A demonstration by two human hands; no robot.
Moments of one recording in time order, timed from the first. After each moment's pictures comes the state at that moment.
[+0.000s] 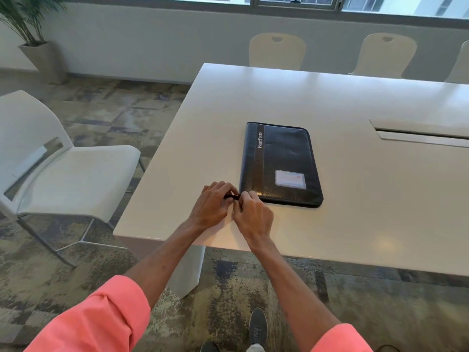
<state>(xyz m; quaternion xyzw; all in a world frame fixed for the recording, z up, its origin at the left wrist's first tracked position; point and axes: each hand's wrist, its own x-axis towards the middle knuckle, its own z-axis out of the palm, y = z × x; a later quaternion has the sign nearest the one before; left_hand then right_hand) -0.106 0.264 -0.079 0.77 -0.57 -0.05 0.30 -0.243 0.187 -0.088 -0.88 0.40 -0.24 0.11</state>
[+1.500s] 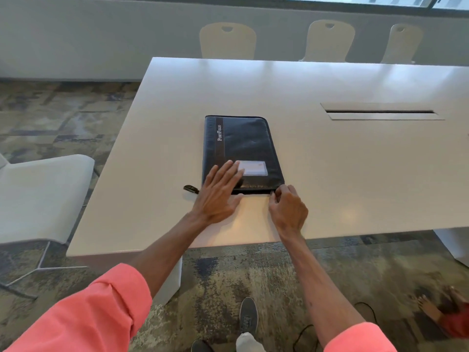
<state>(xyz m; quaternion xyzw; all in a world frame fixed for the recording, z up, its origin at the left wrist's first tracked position) -0.166 0.188 -0.081 0.71 -0.68 0.05 0.15 -0.377 0.102 -0.086 -0.77 0.56 -0.28 0.09</state>
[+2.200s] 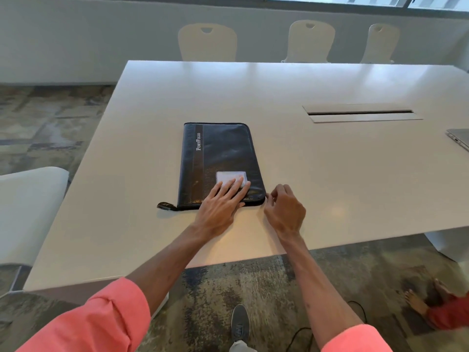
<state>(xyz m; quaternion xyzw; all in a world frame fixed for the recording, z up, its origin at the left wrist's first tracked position) -0.207 0.134 -0.107 0.68 -0.72 0.07 0.09 -0.403 0.047 -0.088 -0.78 0.57 -0.27 0.05</state>
